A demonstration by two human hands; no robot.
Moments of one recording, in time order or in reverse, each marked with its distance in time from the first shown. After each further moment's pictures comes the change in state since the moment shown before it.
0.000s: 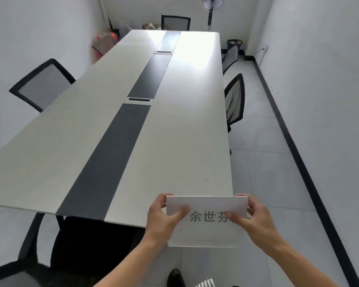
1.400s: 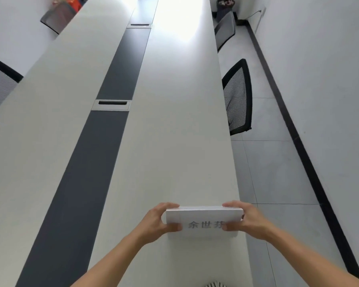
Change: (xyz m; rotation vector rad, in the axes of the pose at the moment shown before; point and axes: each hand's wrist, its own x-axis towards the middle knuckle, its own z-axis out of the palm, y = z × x) left_hand 0.276 -0.005 0.005 0.495 -0.552 -0.114; right_hand 0.259 0.035 -0.020 -0.284 -0.313 0.315
